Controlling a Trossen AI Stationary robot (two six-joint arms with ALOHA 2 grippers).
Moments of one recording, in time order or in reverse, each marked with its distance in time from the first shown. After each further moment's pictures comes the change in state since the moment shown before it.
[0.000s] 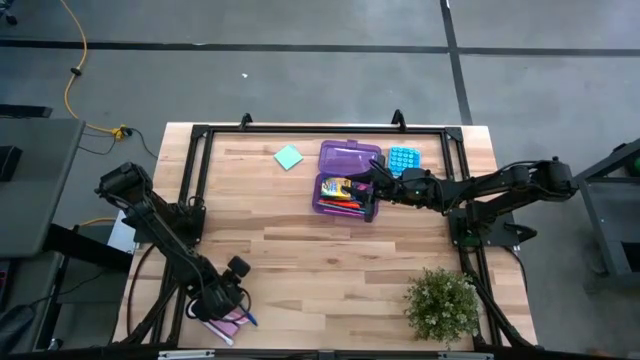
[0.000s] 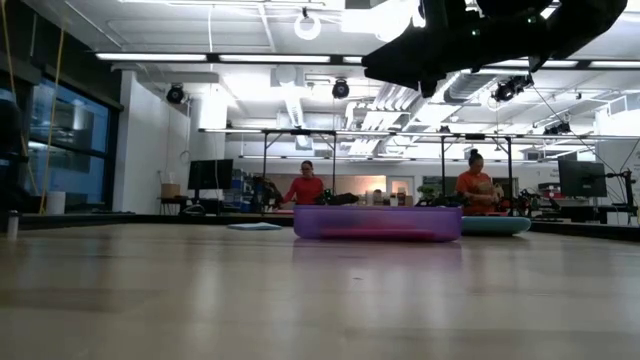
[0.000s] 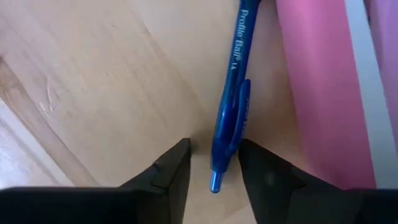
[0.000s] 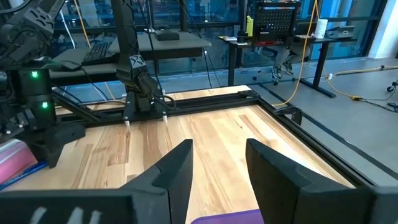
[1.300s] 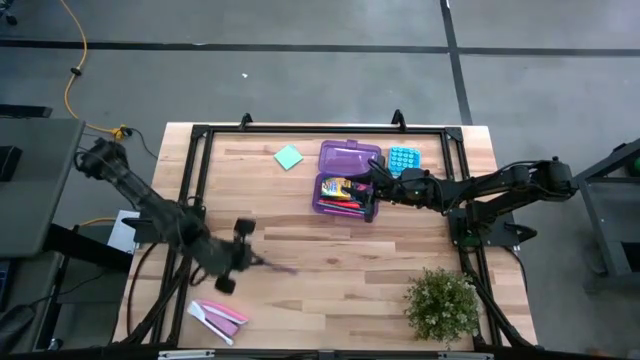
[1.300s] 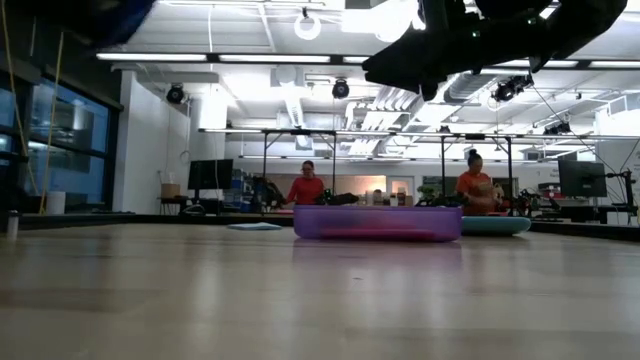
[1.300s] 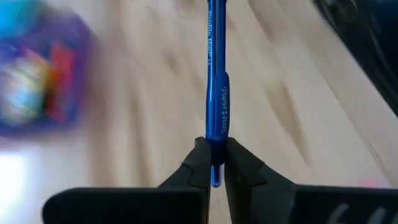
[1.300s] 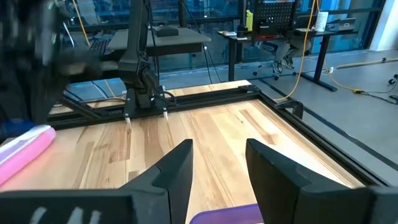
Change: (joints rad) left arm 0.258 -0.423 0.081 -0.025 -0.289 0.056; right arm 0.000 0.000 0.000 -0.023 0.000 0.023
